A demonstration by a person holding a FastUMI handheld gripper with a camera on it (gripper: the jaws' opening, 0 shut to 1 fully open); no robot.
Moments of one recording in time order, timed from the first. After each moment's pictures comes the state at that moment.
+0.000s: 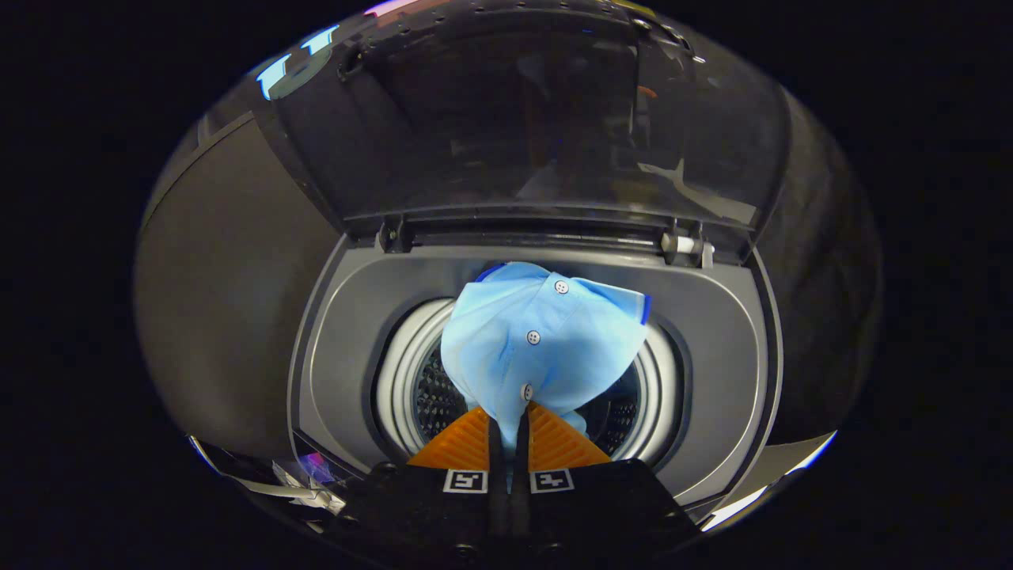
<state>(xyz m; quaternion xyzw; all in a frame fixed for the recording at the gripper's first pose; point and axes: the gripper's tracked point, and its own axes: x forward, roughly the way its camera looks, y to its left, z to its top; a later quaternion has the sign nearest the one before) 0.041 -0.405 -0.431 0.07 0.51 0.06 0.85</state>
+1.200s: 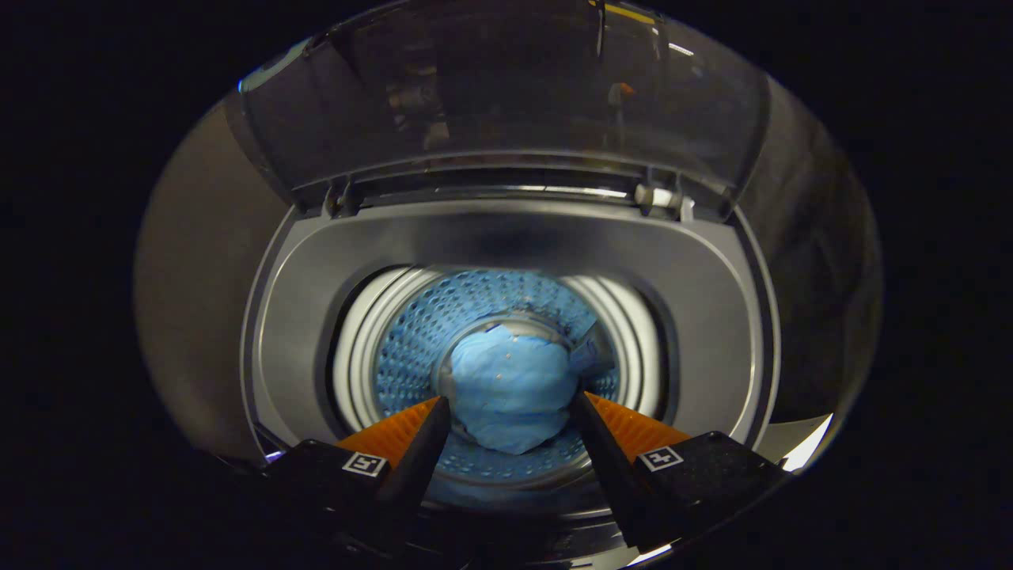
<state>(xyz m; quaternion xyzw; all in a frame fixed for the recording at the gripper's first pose) 0.025 -0.424 -0.453 0.04 0.55 0.01 0.83</state>
